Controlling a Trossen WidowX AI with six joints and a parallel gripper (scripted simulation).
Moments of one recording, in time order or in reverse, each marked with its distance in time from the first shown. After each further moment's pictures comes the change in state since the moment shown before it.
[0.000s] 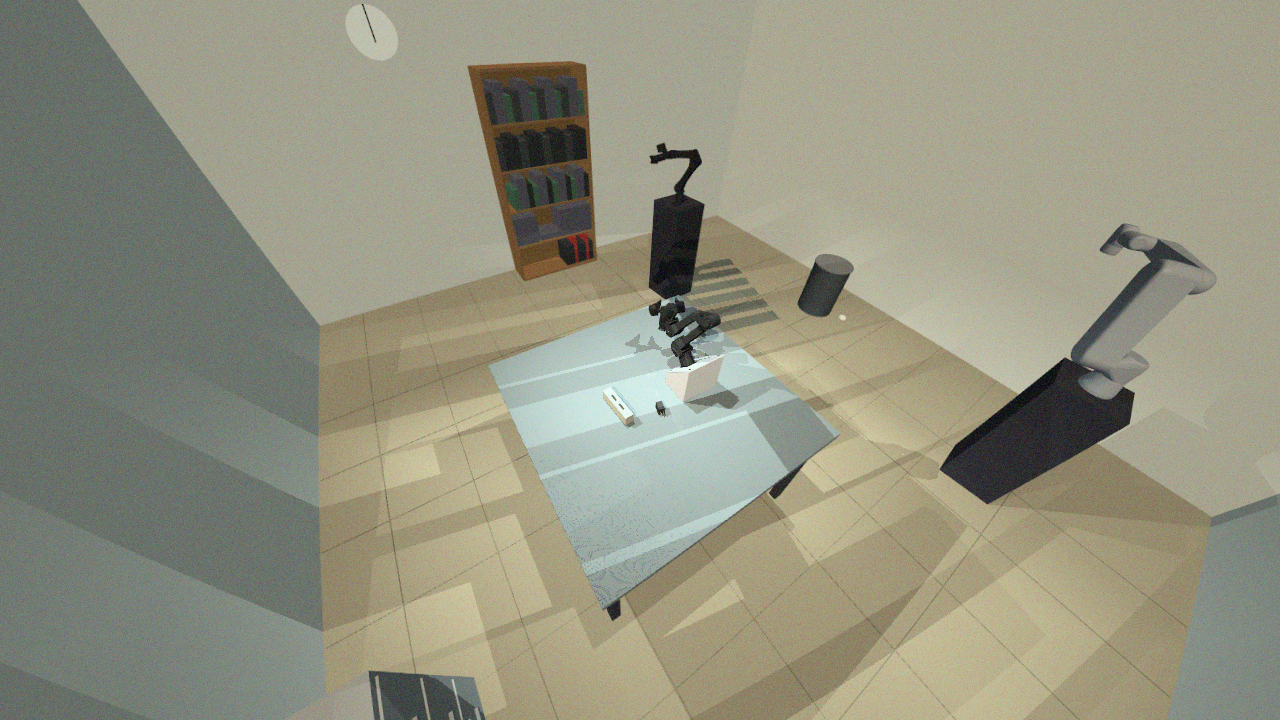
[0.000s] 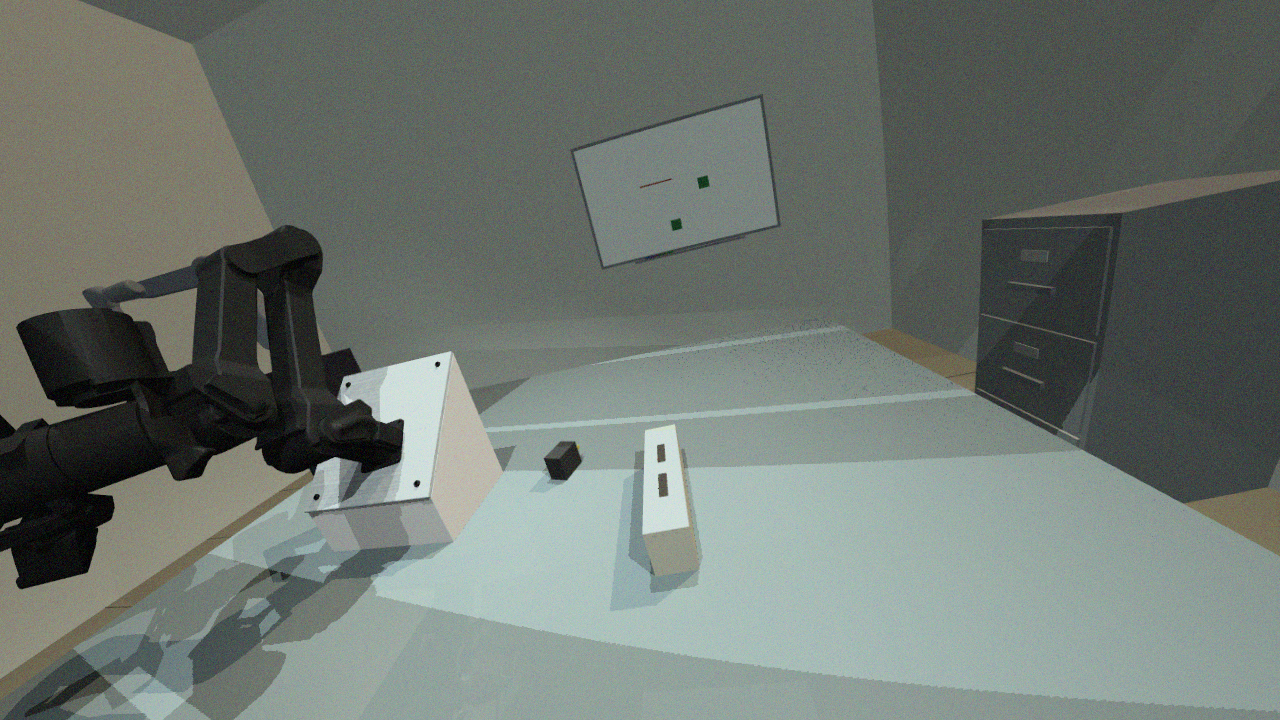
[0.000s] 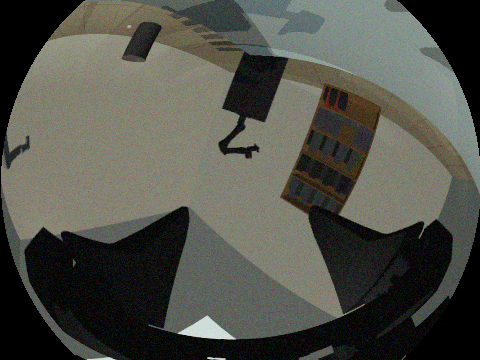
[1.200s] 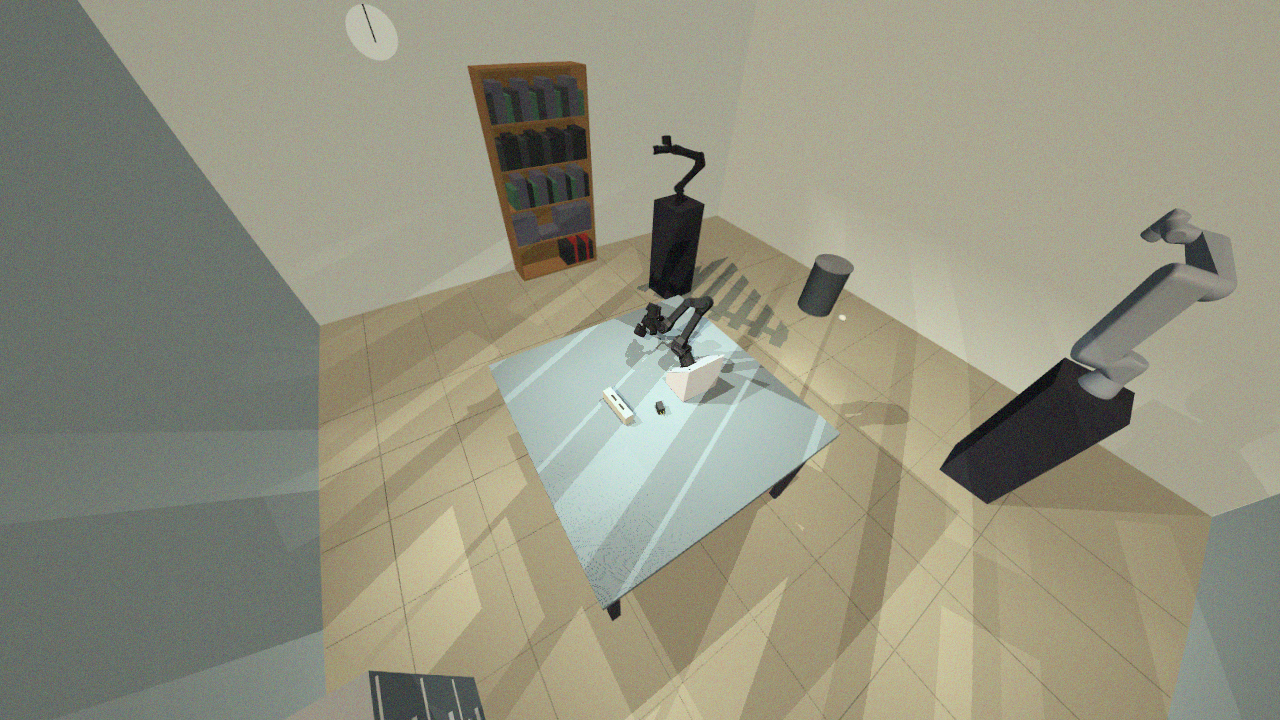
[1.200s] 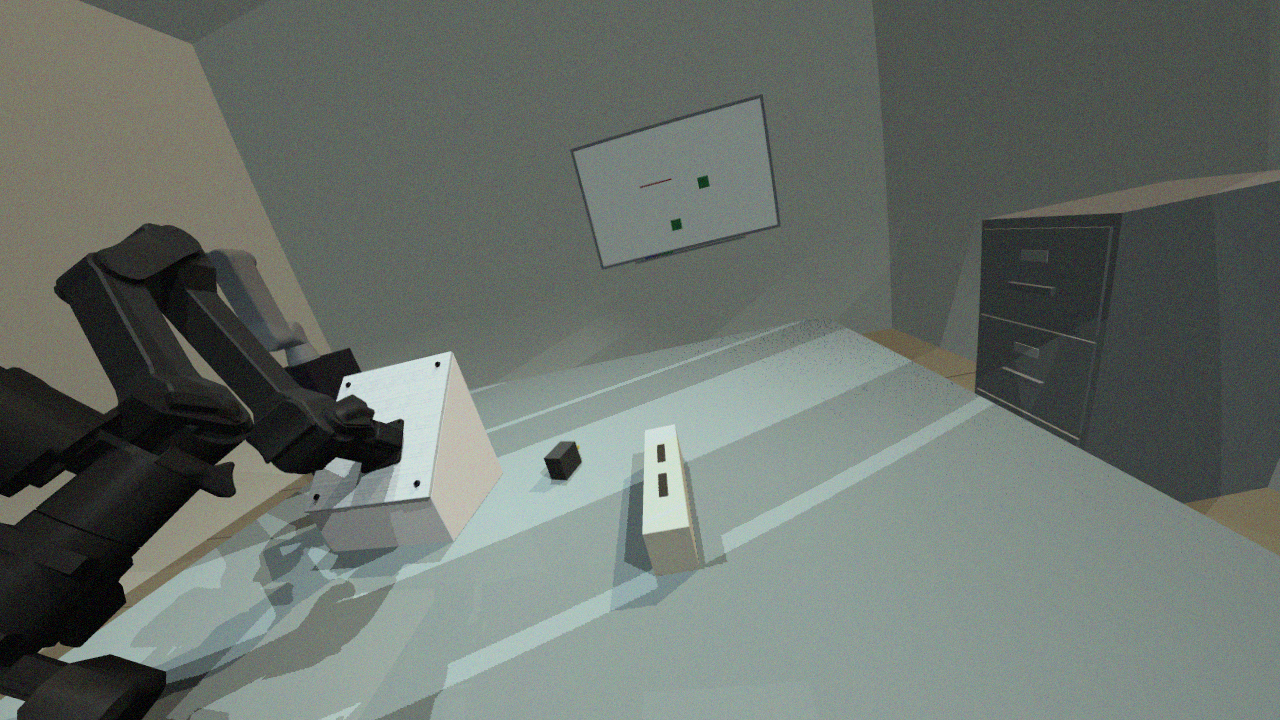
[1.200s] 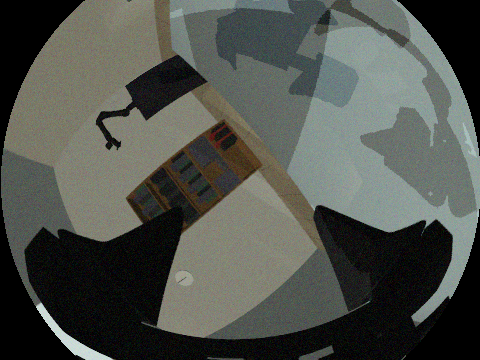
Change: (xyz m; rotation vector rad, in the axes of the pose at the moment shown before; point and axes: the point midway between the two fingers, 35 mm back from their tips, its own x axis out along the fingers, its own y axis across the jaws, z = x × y) arm -0.037 -0.142 0.054 -0.722 -0.098 -0.629
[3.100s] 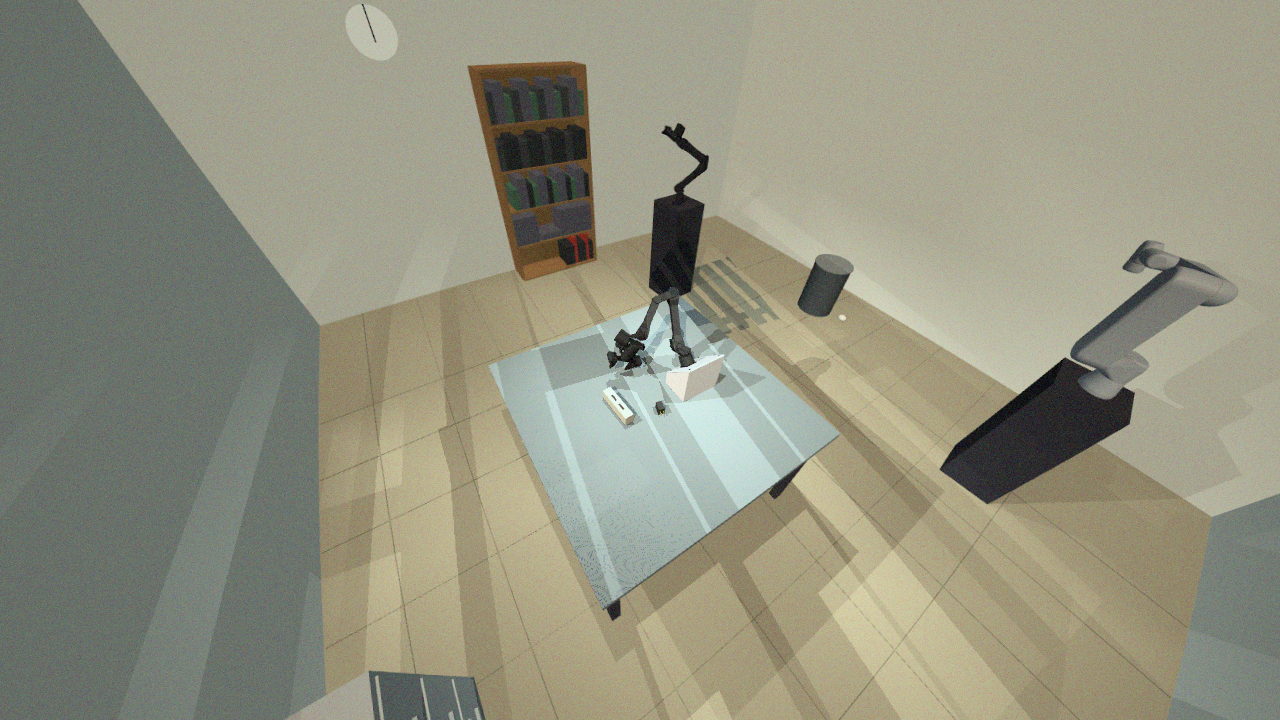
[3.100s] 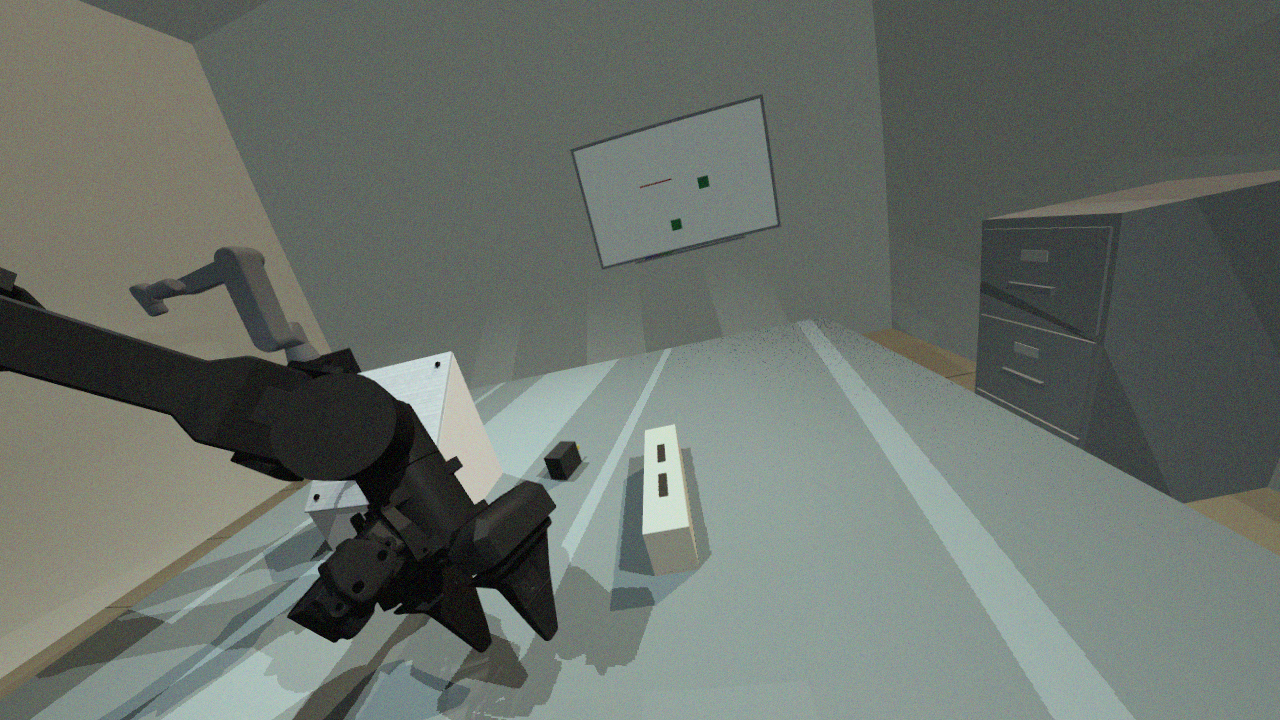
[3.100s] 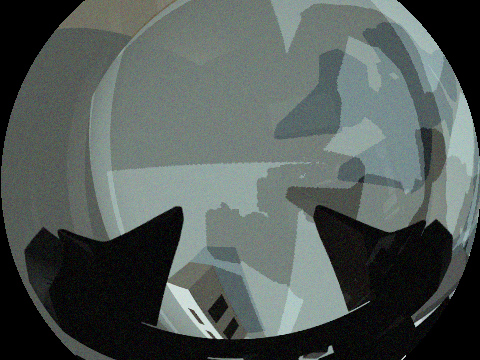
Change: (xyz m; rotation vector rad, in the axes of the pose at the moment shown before) arm -0.163 -0.258 -0.056 -1.680 0.935 -0.794
